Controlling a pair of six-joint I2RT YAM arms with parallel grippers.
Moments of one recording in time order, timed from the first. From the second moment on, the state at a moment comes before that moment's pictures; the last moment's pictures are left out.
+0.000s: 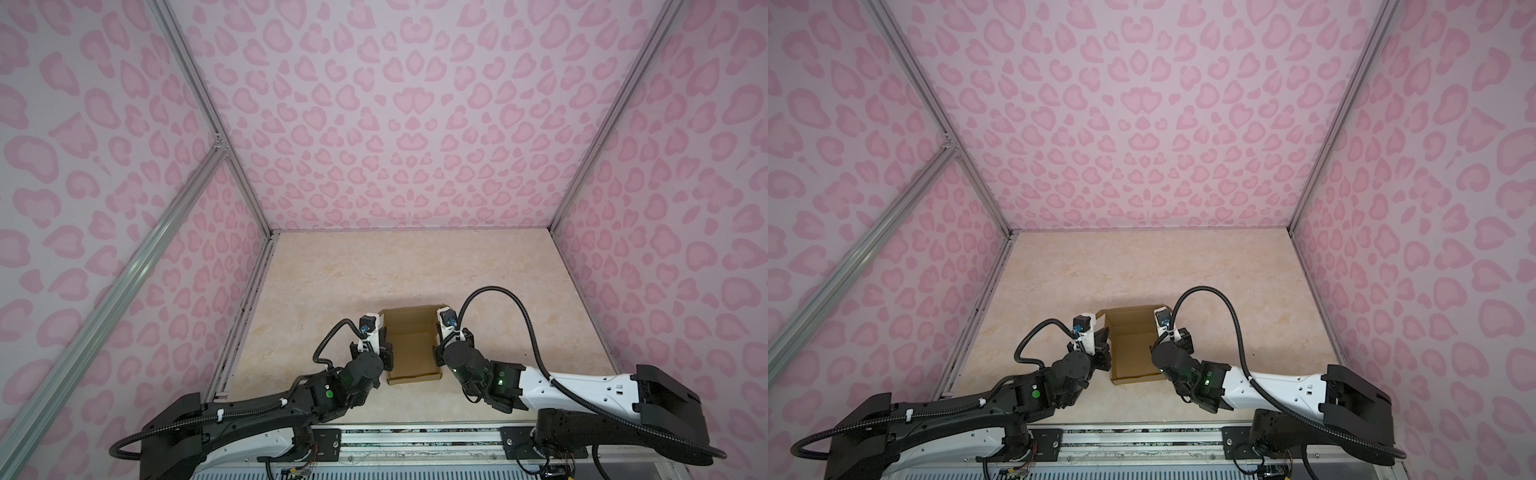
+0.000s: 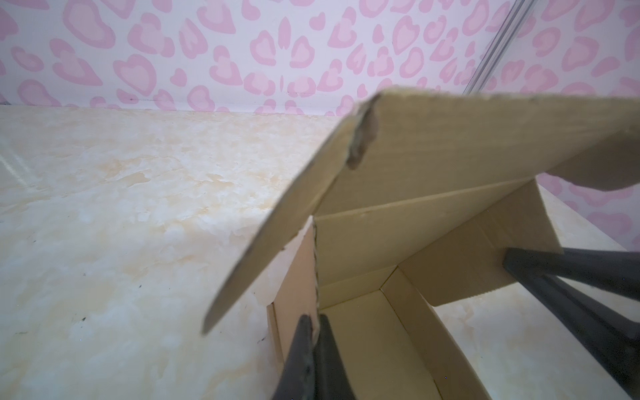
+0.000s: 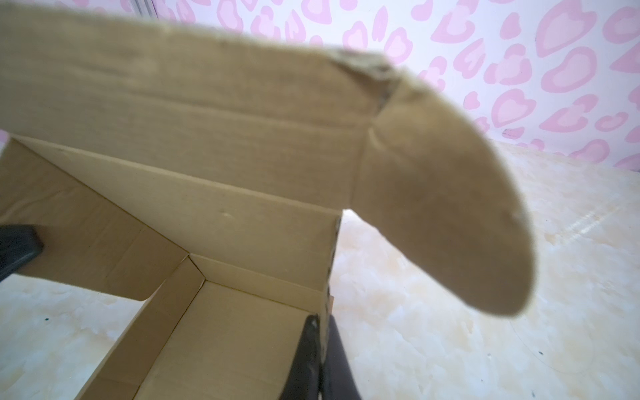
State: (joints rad) left arm -1.16 0.98 0.36 0.23 -0.77 -0.48; right arm 1.17 1.22 0.54 0.16 0.79 0.35
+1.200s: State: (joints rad) left arm -1.57 1.32 0.32 0.30 -1.29 -0.87; right arm 1.38 1.27 0.39 0.26 0.98 0.47
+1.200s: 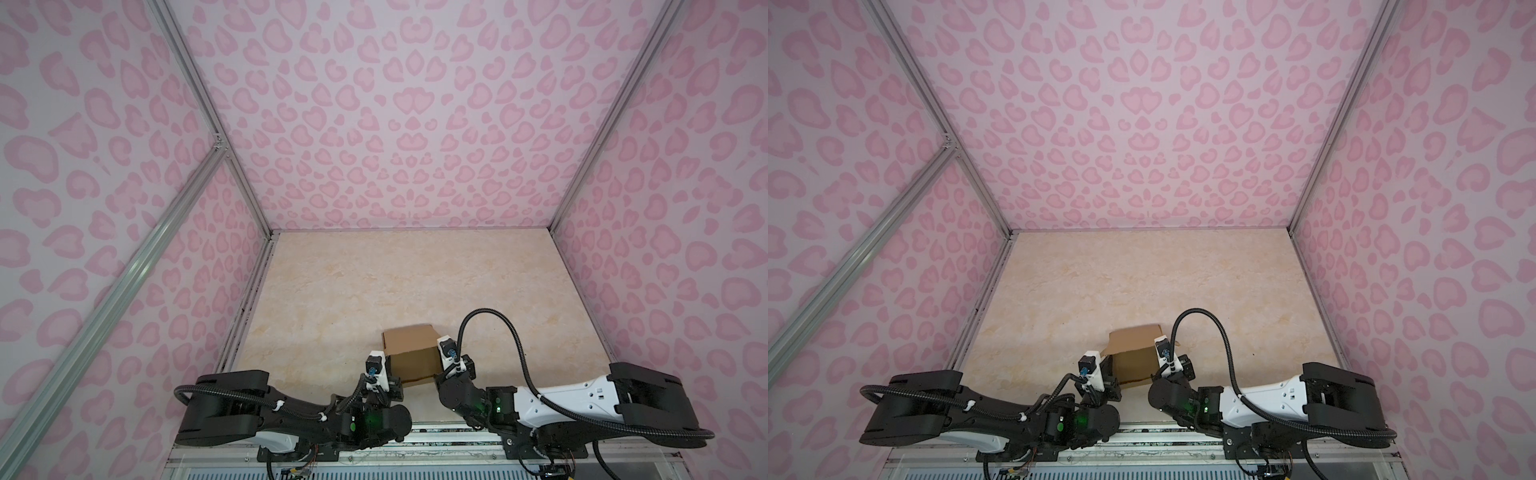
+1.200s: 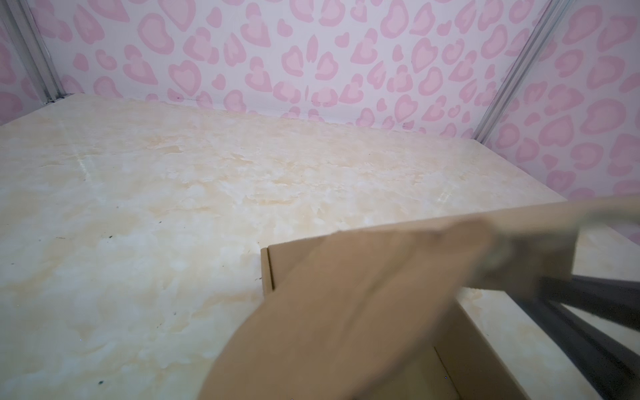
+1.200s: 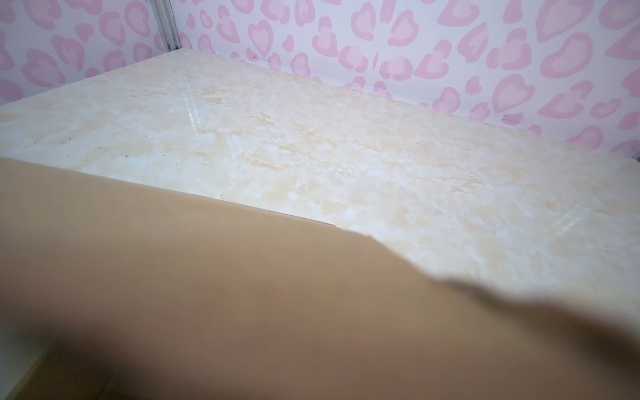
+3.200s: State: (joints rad) left arm -1.63 1.16 0.49 -0.34 -1.32 -1.22; right arm 1.51 1.17 0.42 0.04 1.09 0.64
